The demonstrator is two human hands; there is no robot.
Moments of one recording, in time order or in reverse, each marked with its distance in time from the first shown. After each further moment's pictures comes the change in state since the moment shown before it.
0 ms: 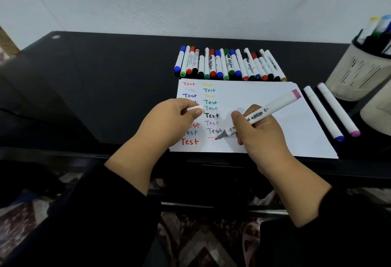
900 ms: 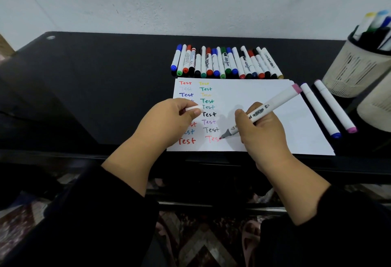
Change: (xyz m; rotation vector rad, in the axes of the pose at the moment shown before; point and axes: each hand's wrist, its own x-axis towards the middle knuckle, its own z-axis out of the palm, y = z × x) left_hand 0.000 0.002 0.004 0.013 -0.009 0.017; right_hand 0.000 0.000 -0.003 0.002 0.074 -0.023
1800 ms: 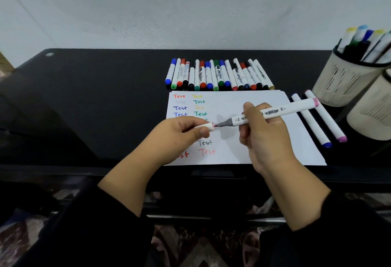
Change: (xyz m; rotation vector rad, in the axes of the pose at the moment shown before) left_hand -0.014 0.018 -0.002 -0.301 -0.214 0.055; right_hand 0.011 -0.022 -0.011 0.537 0.049 0.197
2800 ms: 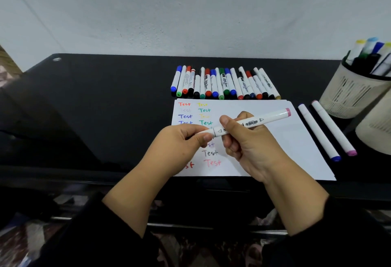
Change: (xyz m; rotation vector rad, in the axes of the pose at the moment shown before) left_hand -0.003 0.001 0.002 -0.141 0.165 0.011; right_hand 0.008 0.000 0.019 -0.006 -0.278 0.208
